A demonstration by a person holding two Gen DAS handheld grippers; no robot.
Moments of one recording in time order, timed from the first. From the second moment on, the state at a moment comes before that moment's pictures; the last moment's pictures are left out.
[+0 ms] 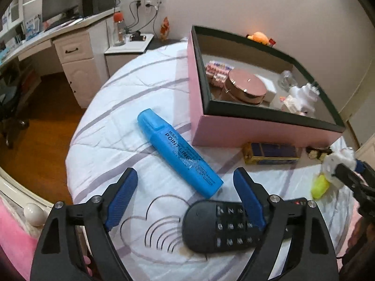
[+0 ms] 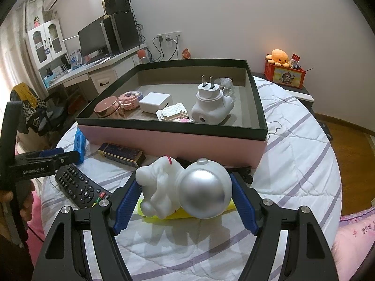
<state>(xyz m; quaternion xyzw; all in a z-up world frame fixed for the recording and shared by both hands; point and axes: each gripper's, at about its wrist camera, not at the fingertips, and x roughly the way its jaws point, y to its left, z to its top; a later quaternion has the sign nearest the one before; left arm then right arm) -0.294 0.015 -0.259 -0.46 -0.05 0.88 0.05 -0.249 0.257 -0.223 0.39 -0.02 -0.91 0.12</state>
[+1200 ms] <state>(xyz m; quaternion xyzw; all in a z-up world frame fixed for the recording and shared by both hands) -0.271 0.002 -0.214 -0.38 -0.03 0.92 0.09 -0.252 0.261 -0.214 0.37 -0.01 -0.93 0.09</state>
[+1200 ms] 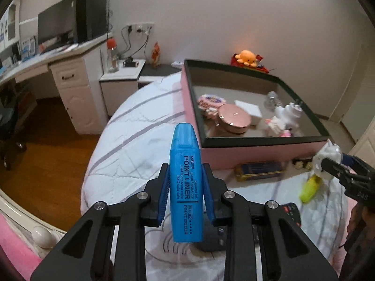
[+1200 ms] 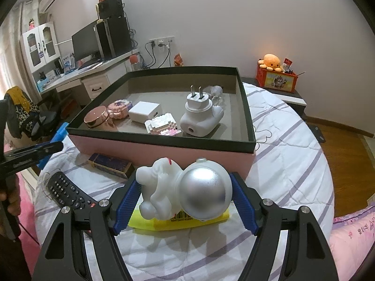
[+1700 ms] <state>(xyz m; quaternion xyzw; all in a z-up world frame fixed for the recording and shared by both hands) -0.209 0.037 -0.139 -0.28 0.01 0.95 0.15 -0.207 0.256 -0.153 0.26 -0.01 -0.96 0.09</state>
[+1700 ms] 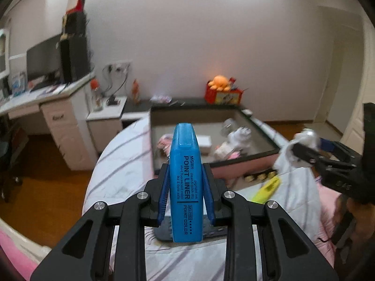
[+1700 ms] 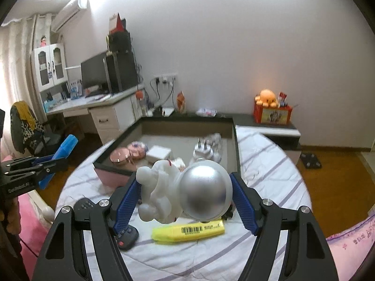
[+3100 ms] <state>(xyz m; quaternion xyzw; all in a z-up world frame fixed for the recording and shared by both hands) -0.327 0.119 -0.139 -0.30 0.05 0.94 0.18 -0.291 0.246 -0.129 0.24 0.03 -0.97 0.10</state>
